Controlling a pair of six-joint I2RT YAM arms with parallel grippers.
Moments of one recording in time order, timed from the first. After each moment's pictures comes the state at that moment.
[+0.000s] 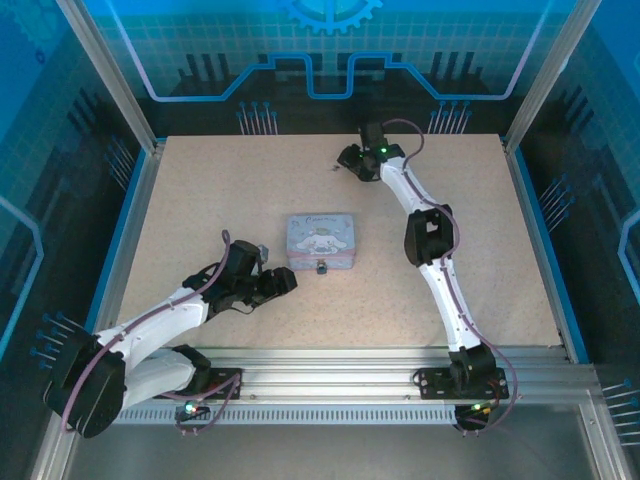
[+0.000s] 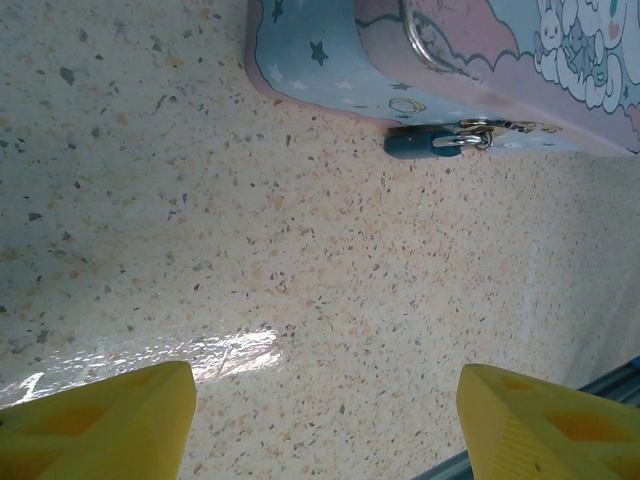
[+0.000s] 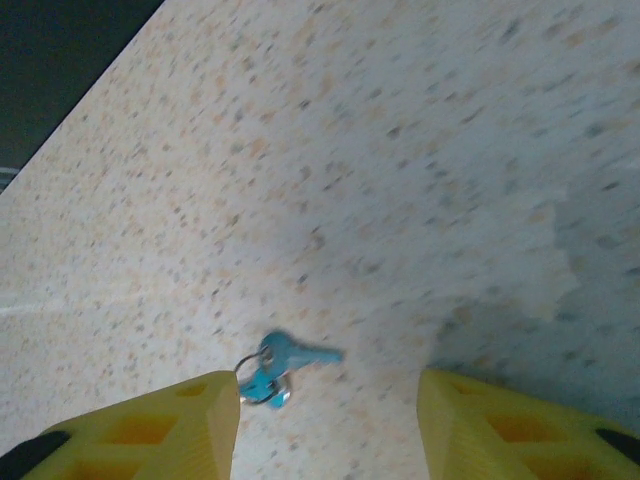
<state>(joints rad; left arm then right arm) -0.50 1.09 0.51 -0.31 0.28 -0.91 0.30 2.84 2.73 -0.72 -0.19 0.83</state>
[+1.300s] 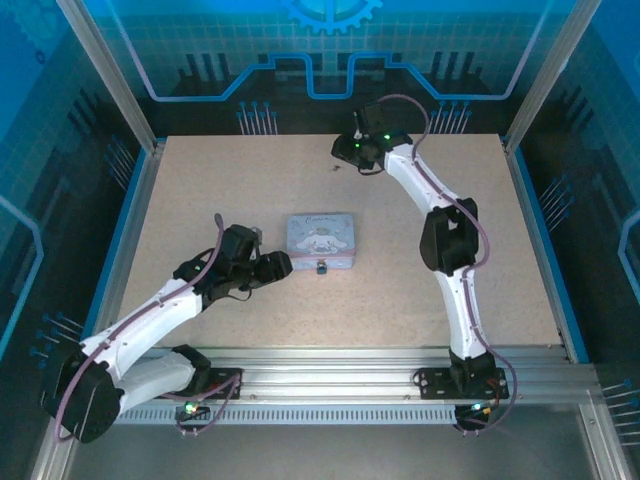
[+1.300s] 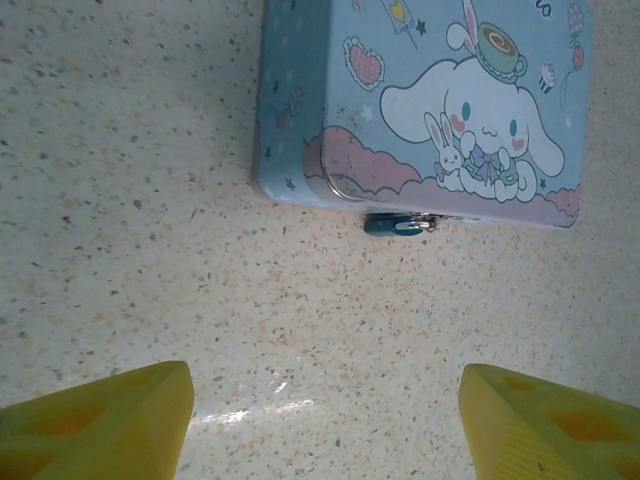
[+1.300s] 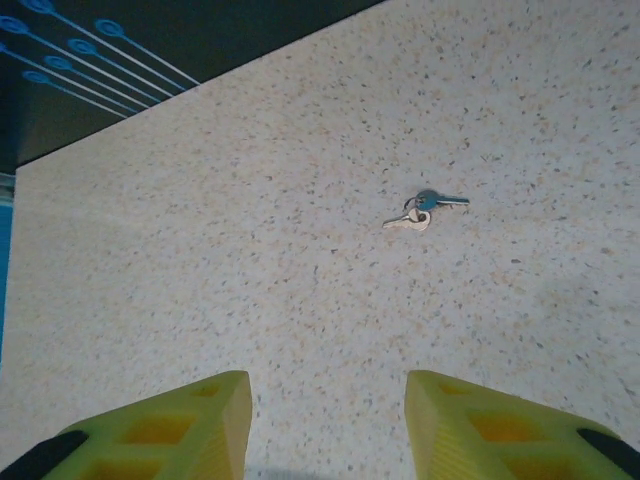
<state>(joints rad) -0.50 1.05 0.70 -0.53 0.12 -0.83 0.37 2.32 2.23 -0.70 -0.13 0.65</state>
